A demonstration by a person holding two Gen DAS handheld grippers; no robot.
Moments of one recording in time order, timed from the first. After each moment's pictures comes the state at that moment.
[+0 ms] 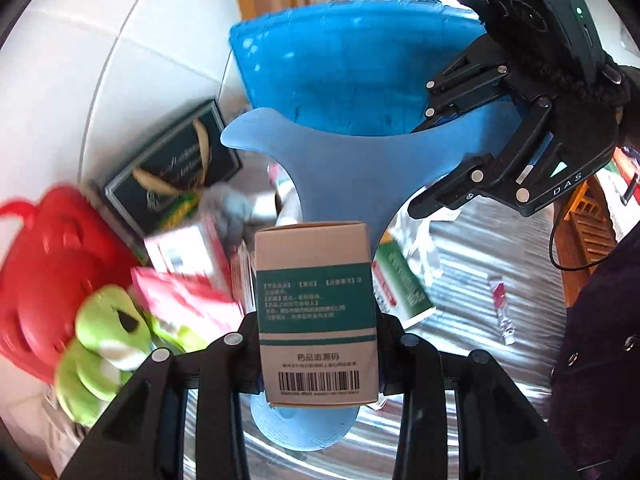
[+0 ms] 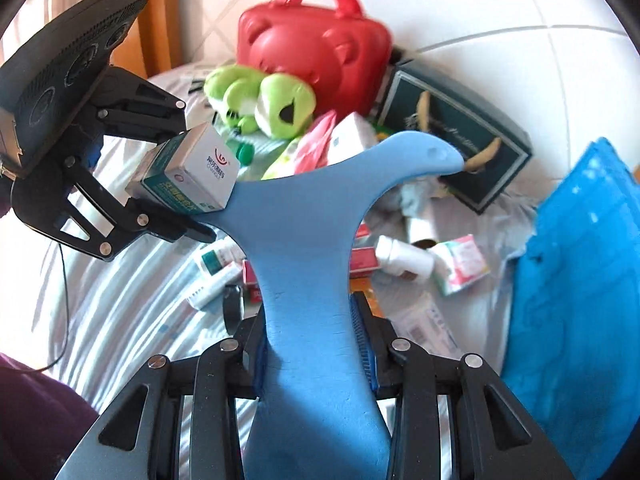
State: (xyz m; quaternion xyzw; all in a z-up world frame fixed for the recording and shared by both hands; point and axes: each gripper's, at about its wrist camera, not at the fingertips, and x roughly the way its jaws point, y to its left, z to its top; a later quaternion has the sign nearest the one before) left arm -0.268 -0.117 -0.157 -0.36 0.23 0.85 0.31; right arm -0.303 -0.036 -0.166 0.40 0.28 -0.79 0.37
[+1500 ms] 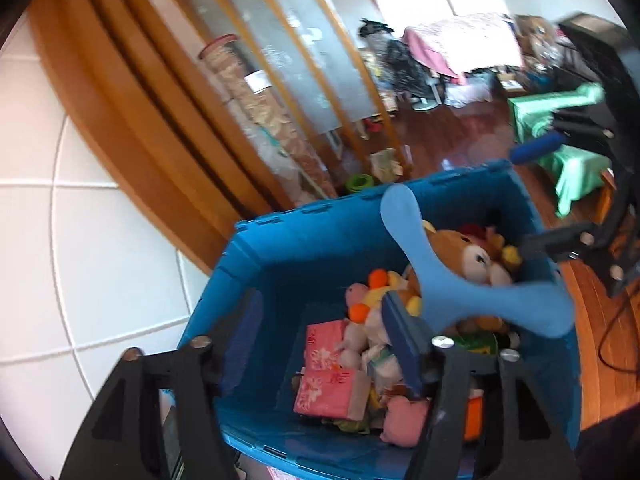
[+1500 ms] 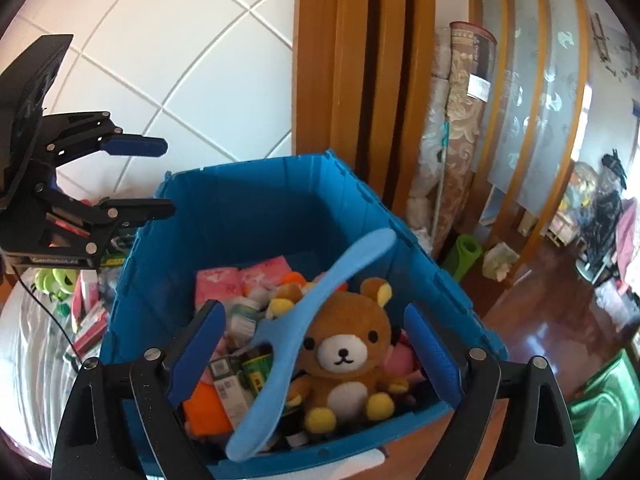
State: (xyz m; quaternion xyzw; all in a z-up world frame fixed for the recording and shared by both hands) left arm -0.359 0.308 0.074 -0.21 0.34 0.86 0.32; right arm -0.335 0.427 0.054 0.32 0.04 -0.94 0.07
